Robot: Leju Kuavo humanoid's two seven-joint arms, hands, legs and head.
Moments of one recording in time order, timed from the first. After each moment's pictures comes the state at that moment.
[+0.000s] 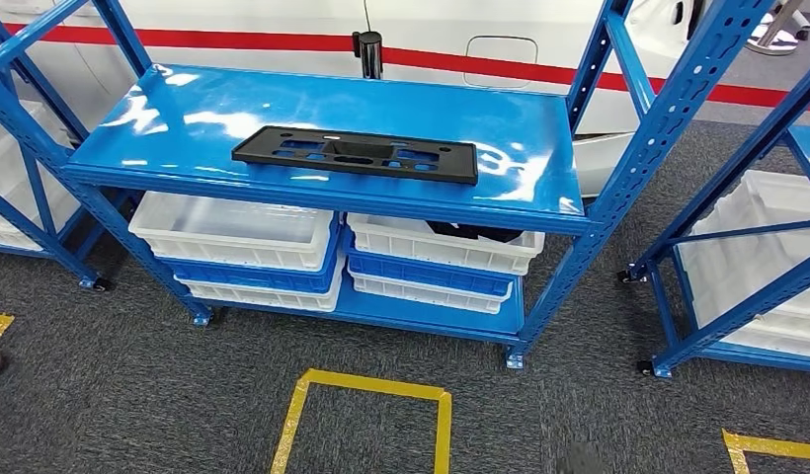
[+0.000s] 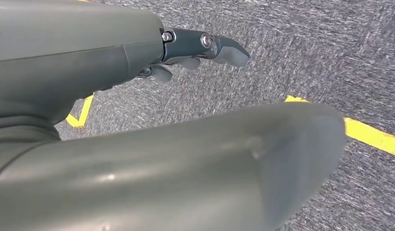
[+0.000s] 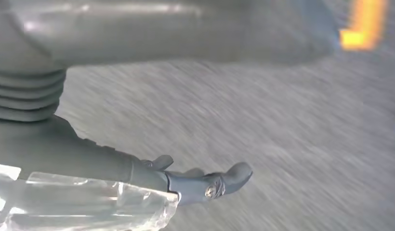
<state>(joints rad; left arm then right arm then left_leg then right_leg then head) -0.06 -0.01 -0.02 -0.19 0.40 0.35 -0.33 -0.17 -0.07 0.21 -0.21 -0.07 -0.35 -0.39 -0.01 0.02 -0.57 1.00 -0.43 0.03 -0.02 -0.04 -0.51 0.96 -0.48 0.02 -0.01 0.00</state>
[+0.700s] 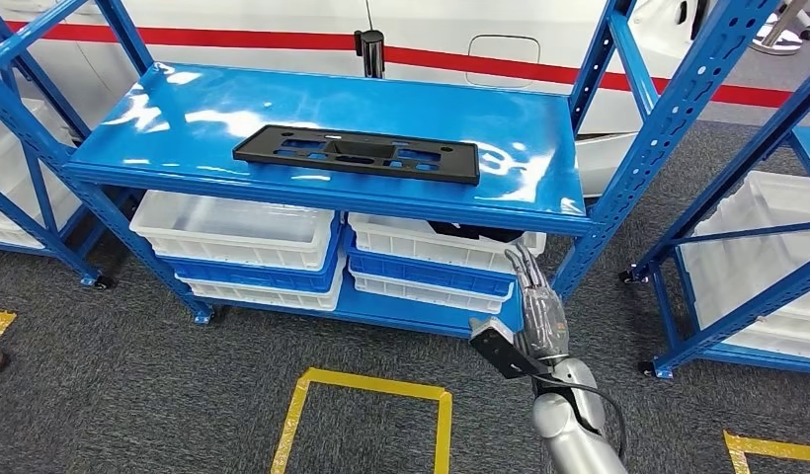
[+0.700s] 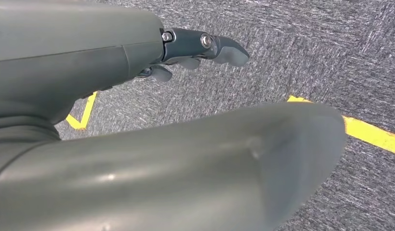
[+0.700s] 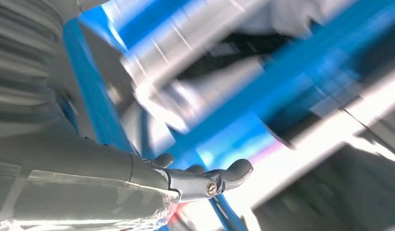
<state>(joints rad) -0.06 -0.01 0.00 -0.19 0.37 0.35 -0.33 -0.22 -0.02 0.33 -1.13 0.79 -0.51 -0.49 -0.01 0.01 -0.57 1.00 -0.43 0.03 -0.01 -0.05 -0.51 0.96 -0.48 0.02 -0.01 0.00</state>
